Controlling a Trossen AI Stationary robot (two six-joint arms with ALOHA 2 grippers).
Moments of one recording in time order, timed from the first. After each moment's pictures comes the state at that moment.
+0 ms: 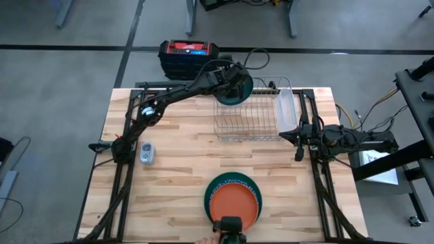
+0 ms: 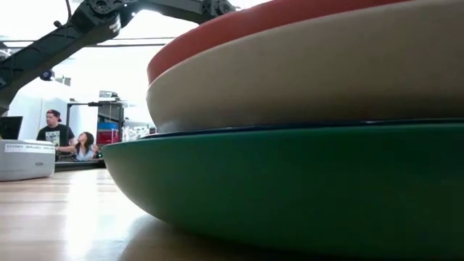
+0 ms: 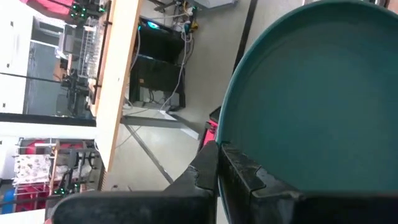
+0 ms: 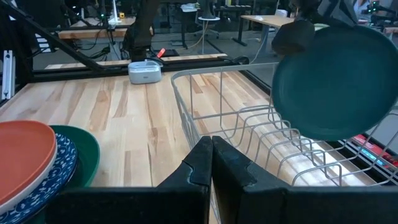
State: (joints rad) left arm 0.39 2.33 2.34 -0.74 -0.78 0.61; right arm 0.09 0.11 0.25 -0.34 0.32 0.05
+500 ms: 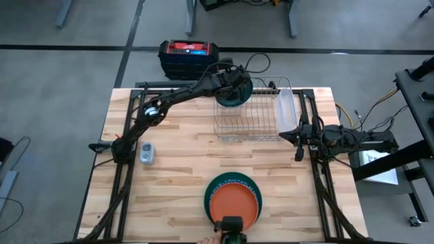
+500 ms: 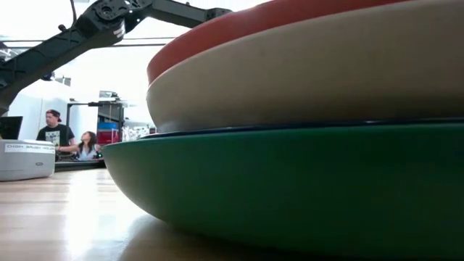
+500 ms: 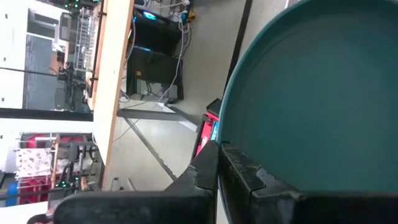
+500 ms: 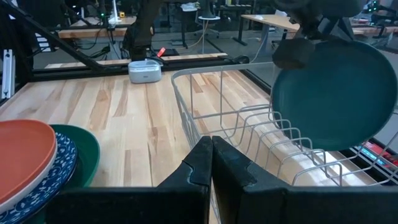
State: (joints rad) left arm 0.39 2.37 2.34 -0.74 -0.79 0.58; right arm 0.09 0.11 0.25 -0.34 0.32 0.05
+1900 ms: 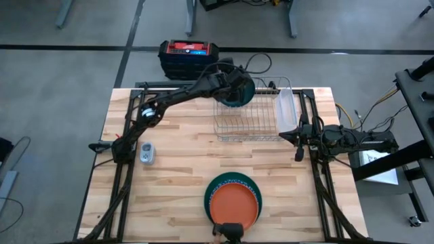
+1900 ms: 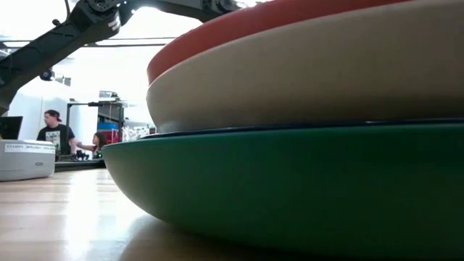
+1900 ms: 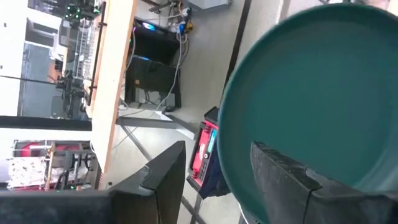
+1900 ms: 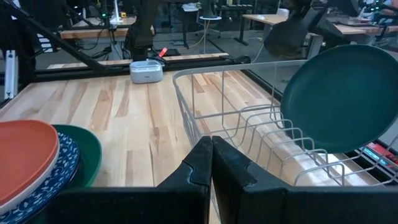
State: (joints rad) left arm 0.36 2.32 2.35 -0.79 -0.79 0.59; right arm 0.09 0.11 0.25 -0.34 0.31 0.05
